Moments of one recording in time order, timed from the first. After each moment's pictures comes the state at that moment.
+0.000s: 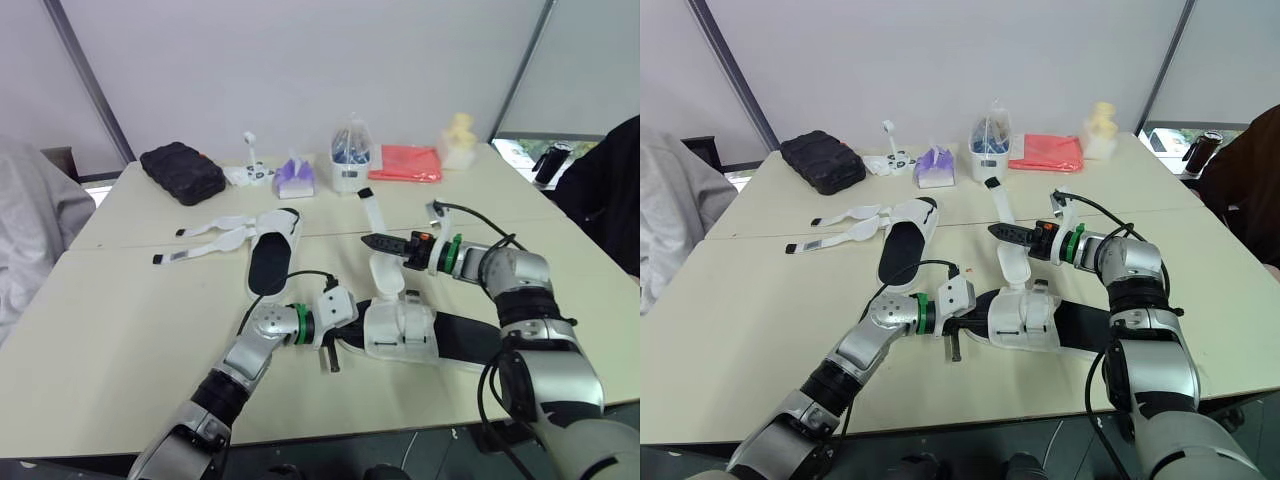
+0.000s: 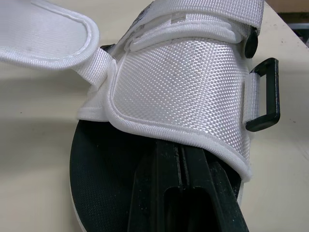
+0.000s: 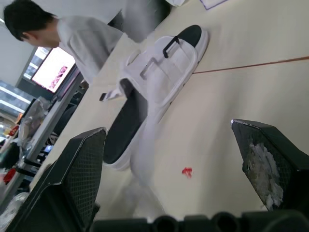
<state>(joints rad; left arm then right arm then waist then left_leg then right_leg) -0.54 0.19 -0.39 0.31 -0.03 0.06 -0.95 -0.93 -0.48 -0.15 0.66 0.52 0.90 0.93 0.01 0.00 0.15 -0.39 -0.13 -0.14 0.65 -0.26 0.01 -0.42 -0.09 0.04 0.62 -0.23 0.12</state>
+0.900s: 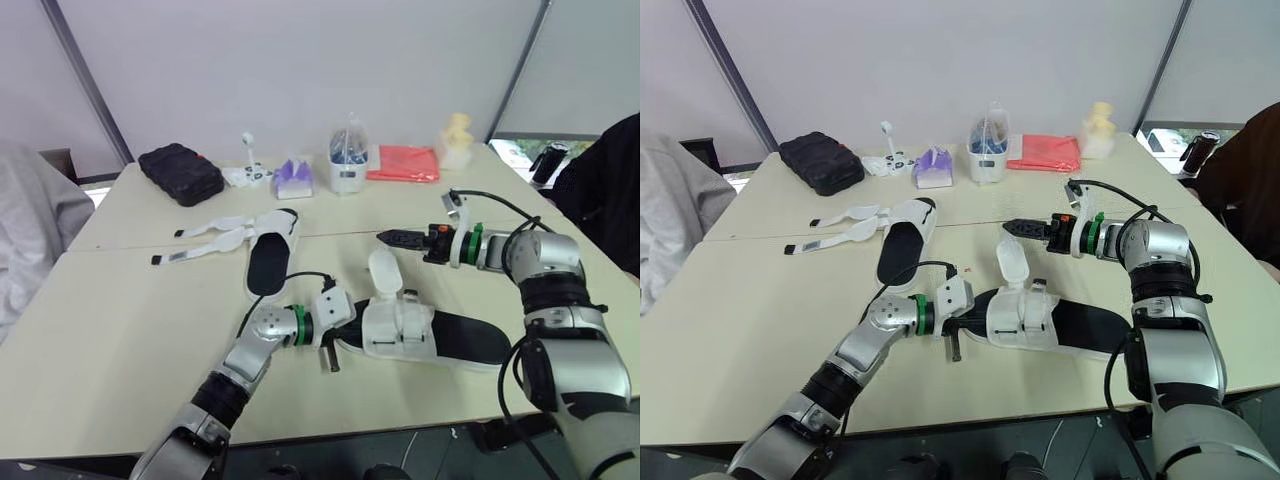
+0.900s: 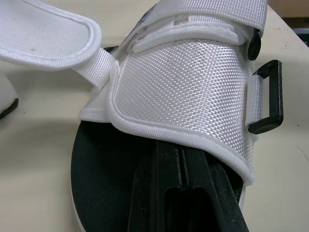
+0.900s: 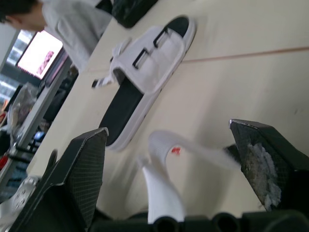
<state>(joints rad) -0.53 0.17 -0.39 0.33 -0.03 0.03 -0.93 -1.00 -0.60 -0.08 0.69 0.48 1.02 1.01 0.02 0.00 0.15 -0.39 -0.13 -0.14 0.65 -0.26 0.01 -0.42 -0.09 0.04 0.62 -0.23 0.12</state>
